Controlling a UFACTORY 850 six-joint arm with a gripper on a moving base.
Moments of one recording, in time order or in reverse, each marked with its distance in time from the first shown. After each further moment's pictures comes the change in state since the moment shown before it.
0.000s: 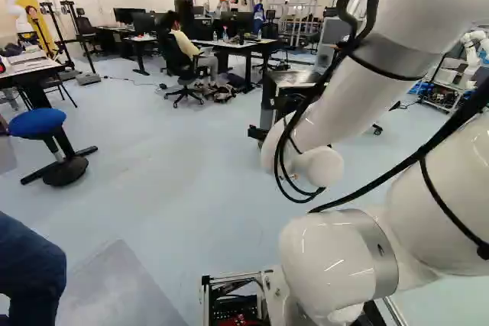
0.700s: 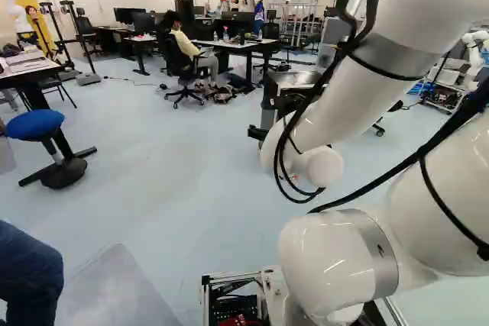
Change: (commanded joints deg) arm 0.0 0.0 0.0 0.0 0.0 0.0
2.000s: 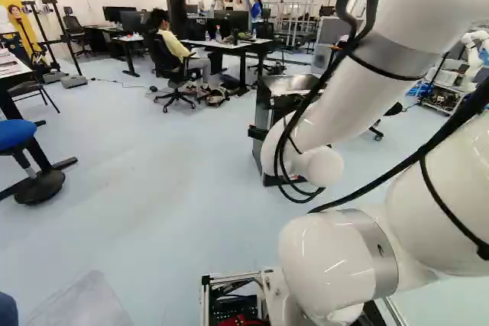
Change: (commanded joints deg) arm 0.0 0.0 0.0 0.0 0.0 0.0
